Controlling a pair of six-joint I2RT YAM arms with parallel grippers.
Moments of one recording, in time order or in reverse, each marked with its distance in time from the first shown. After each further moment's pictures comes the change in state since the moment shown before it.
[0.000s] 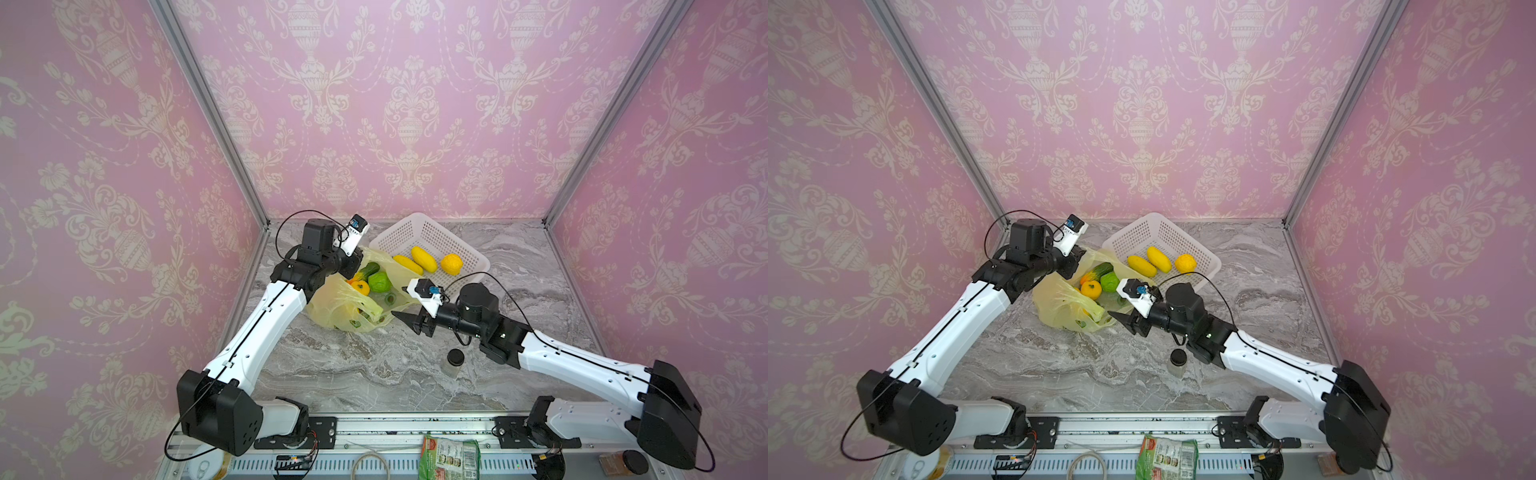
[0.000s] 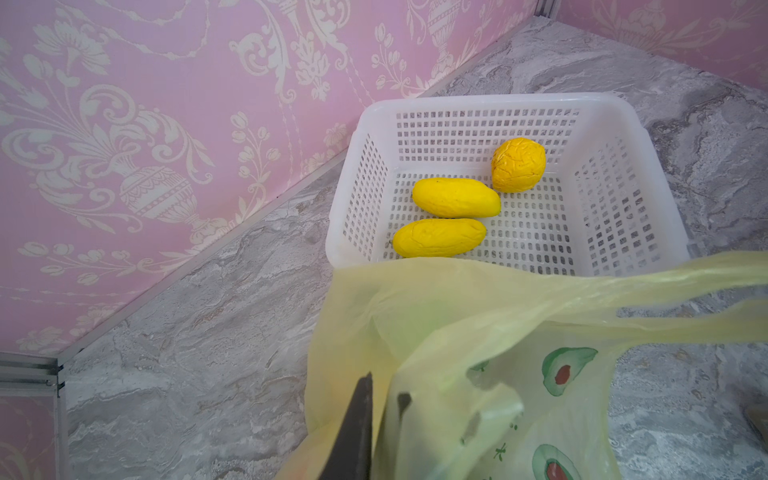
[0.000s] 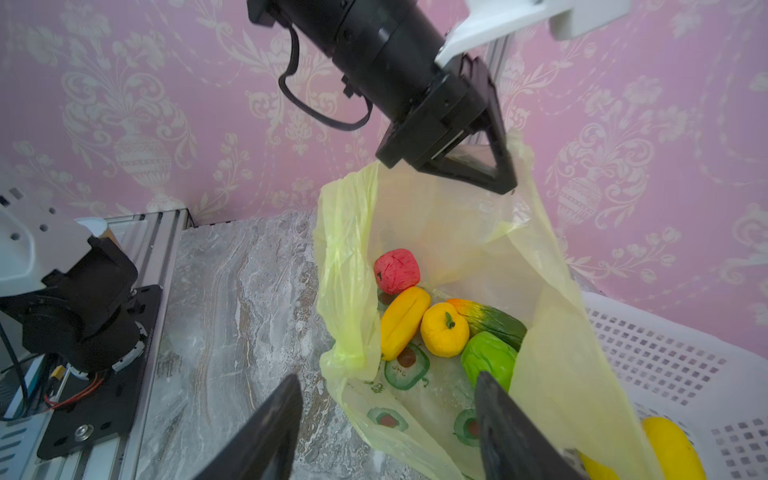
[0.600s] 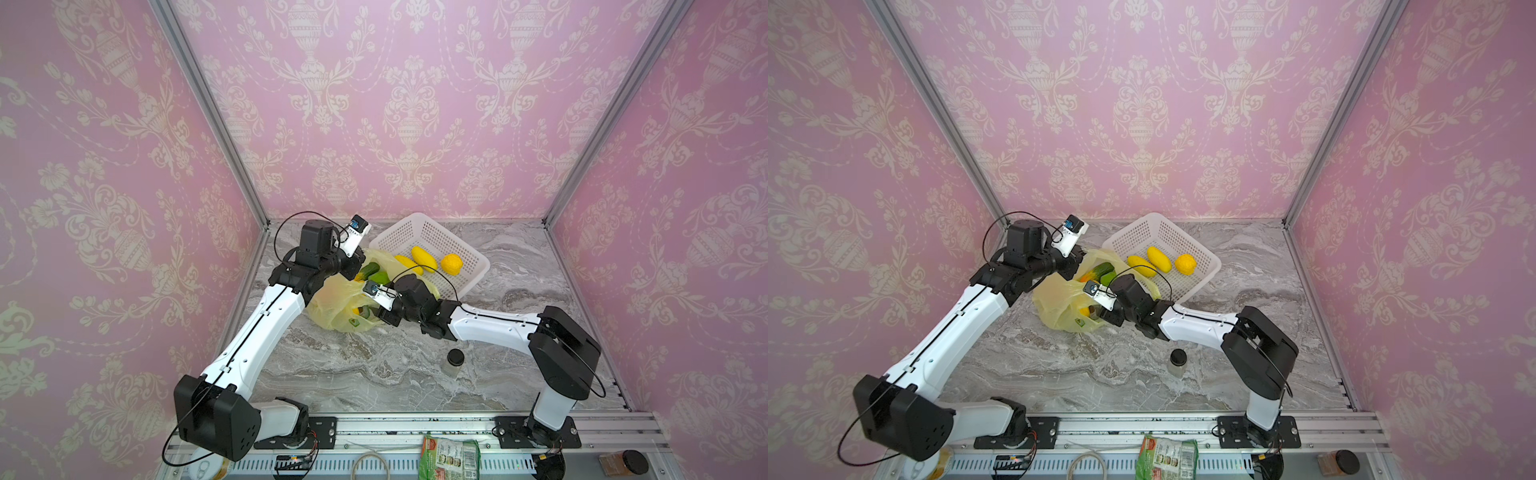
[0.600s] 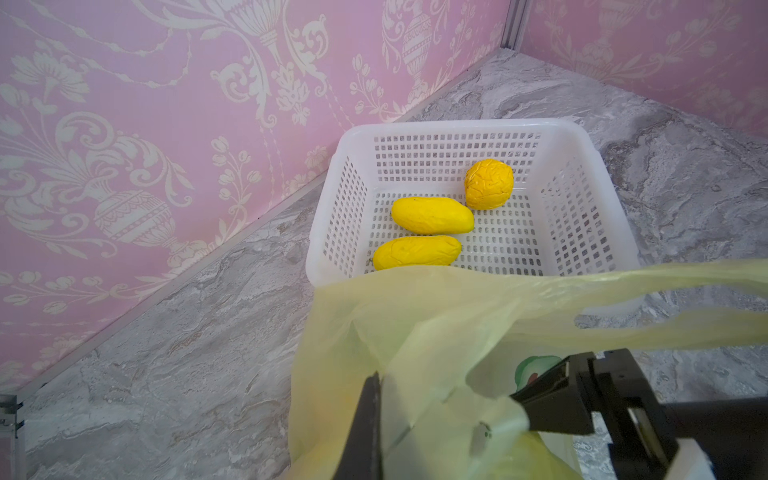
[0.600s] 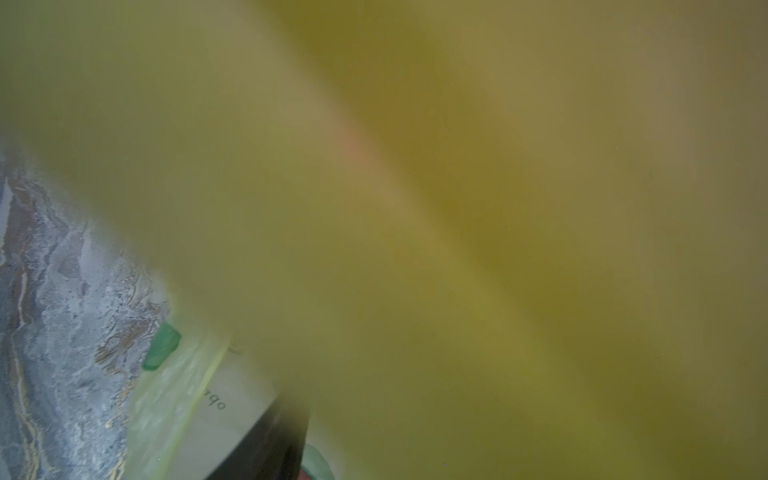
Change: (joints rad) left arm 0.000 -0.028 -0.026 0.040 0.086 -0.010; right arm 0.027 0.492 0.303 -0.098 0.266 -0.151
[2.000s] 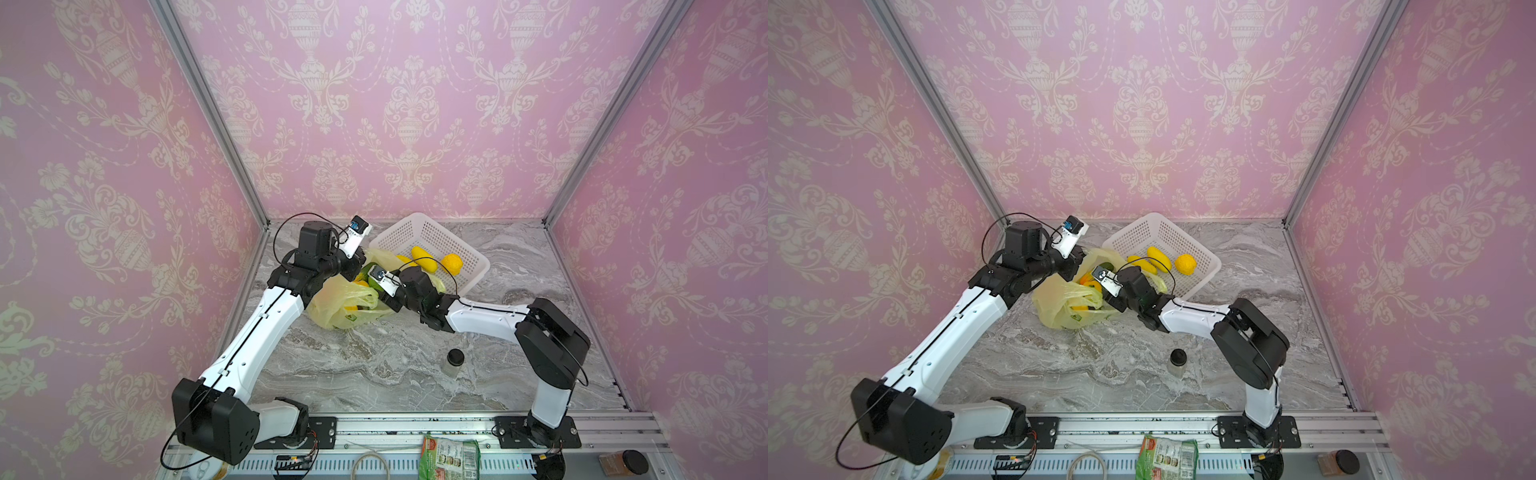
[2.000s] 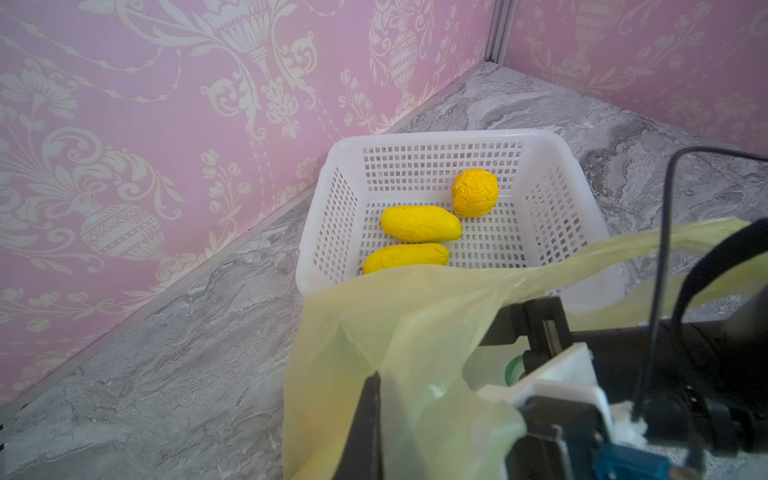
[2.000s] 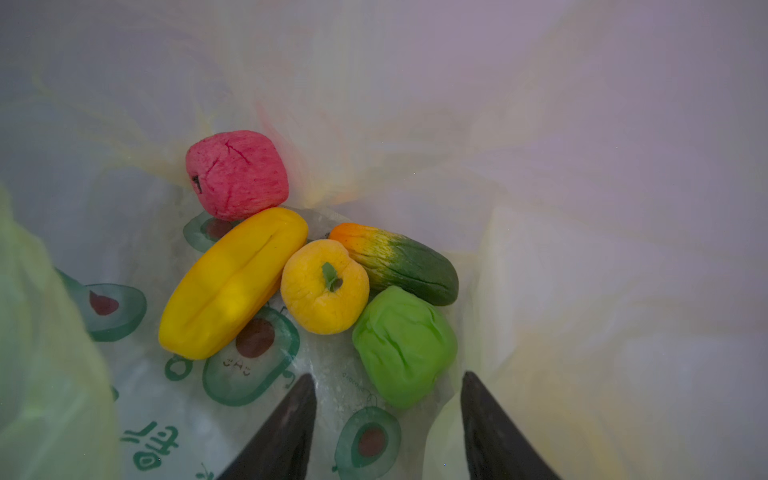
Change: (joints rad) left arm 0.000 -0.014 -0.016 0.022 0.030 0.000; right arm -0.069 0.105 0.064 0.110 0.068 0.017
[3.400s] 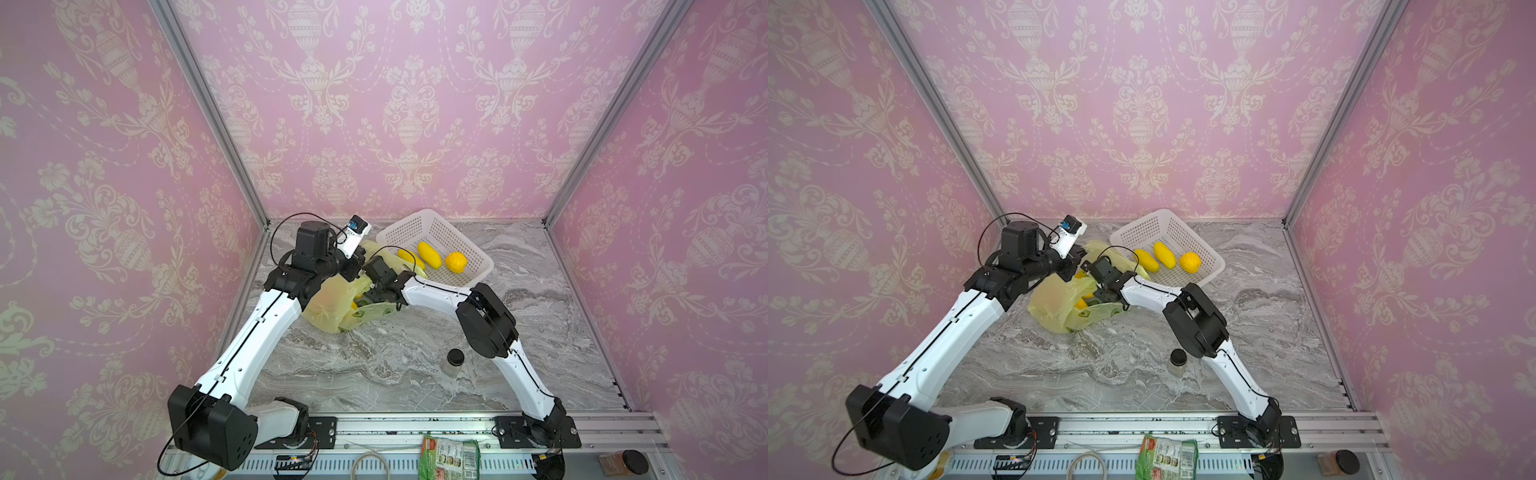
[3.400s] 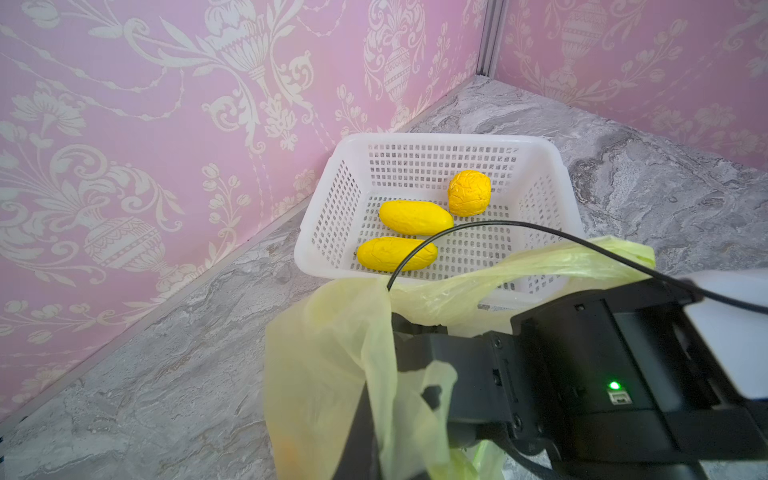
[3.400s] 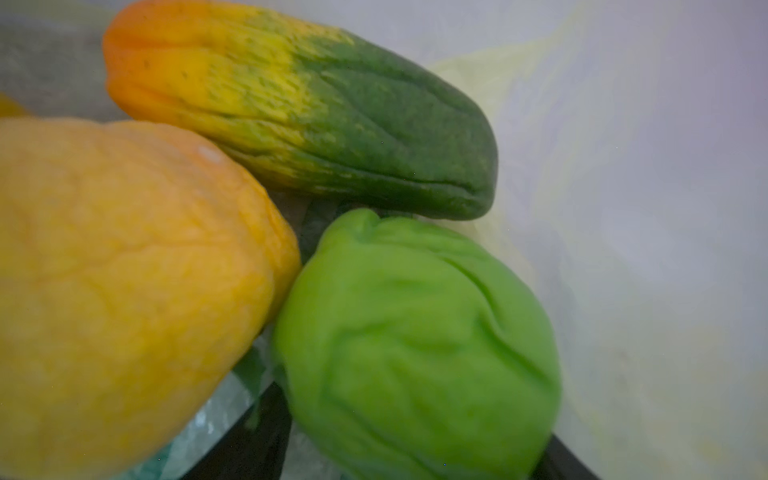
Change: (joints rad) left arm 0.000 -0.025 0.000 0.000 0.019 0.000; right arm -0.016 0.480 0.664 -0.624 0.172 0.098
